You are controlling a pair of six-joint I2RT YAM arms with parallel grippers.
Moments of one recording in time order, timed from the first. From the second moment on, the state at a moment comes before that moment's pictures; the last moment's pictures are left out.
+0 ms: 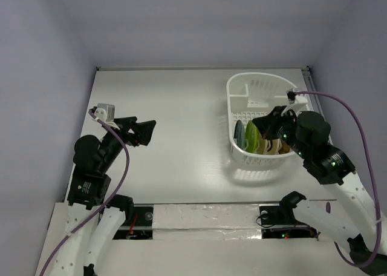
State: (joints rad) left arm -0.22 0.50 0.79 -0.29 0.27 -0.40; right arm 0.55 0.74 1.05 -0.52 0.02 0.46
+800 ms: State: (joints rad) left arm -0.22 0.38 0.70 -0.36 0.05 -0.40; right arm 0.77 1.10 1.11 -0.64 0.46 0.46
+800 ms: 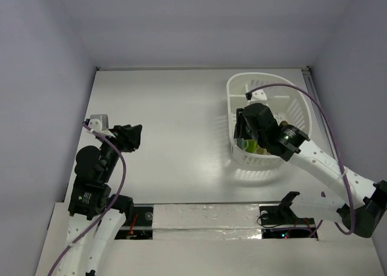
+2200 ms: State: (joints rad) left arm -0.22 0.33 0.70 -0.37 0.04 -0.41; right arm 0.74 1.38 1.27 -0.79 0.77 0.40
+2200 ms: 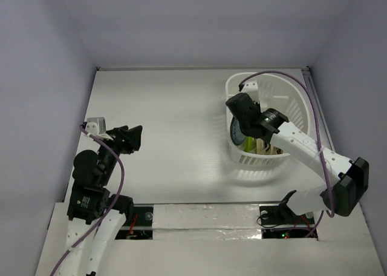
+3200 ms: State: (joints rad) left arm -0.23 0.31 0.70 -0.38 -0.04 -0.42; right arm 0.95 1.82 1.74 -0.53 0.44 0.32
